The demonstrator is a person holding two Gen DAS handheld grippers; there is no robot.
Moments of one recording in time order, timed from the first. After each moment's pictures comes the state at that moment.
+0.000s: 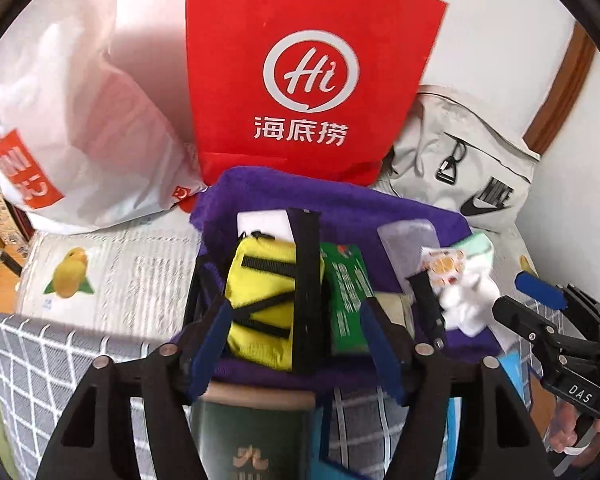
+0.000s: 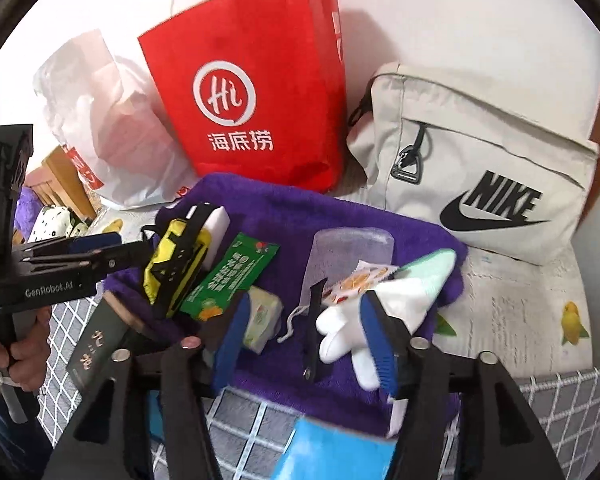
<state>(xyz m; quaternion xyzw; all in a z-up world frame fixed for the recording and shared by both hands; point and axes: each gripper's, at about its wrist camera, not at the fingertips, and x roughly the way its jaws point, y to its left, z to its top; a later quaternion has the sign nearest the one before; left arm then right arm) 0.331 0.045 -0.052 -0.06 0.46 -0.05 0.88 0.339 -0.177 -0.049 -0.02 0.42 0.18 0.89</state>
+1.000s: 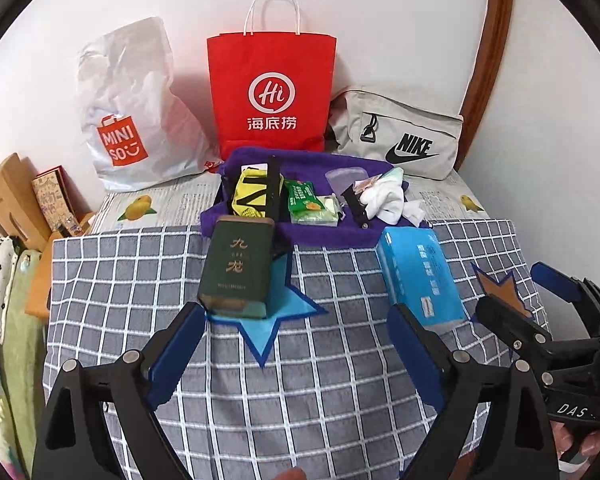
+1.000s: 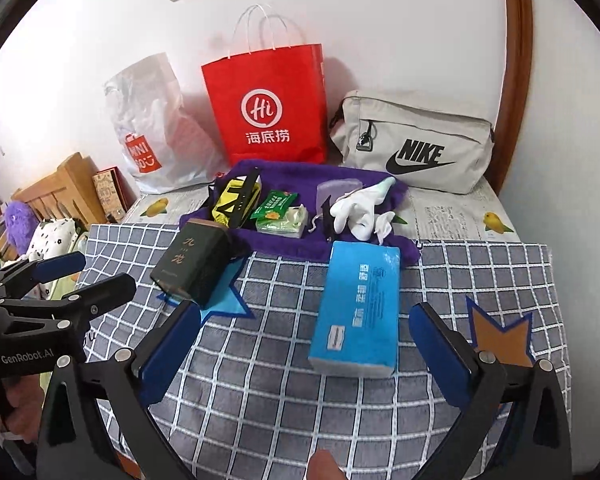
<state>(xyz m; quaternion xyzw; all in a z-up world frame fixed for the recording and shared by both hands) 0.097 0.011 0.019 -0.01 0.42 -0.04 0.91 0.104 -0.185 0.010 0.00 0.39 0.11 0.92</state>
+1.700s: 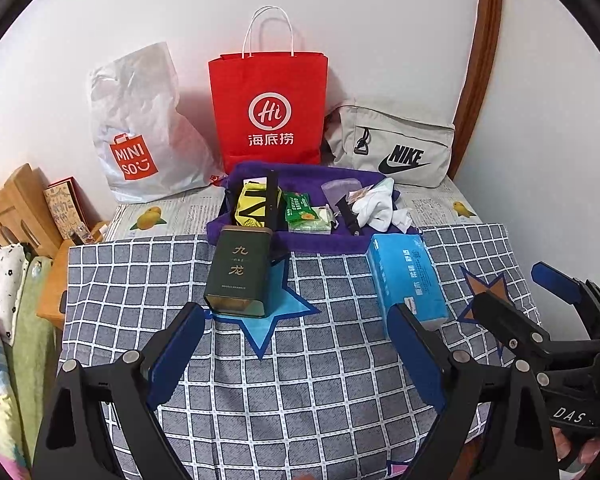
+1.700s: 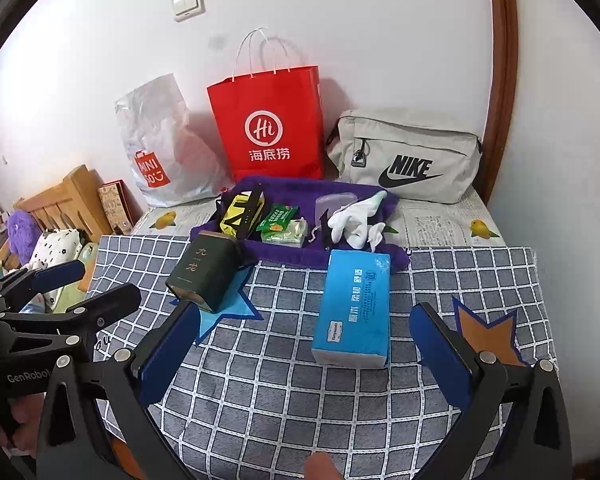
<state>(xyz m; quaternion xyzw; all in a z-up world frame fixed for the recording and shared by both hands) 0.071 -0.001 0.047 0.00 0.41 -0.03 0.91 0.075 -0.190 0.038 0.01 0.37 0.10 0.92</state>
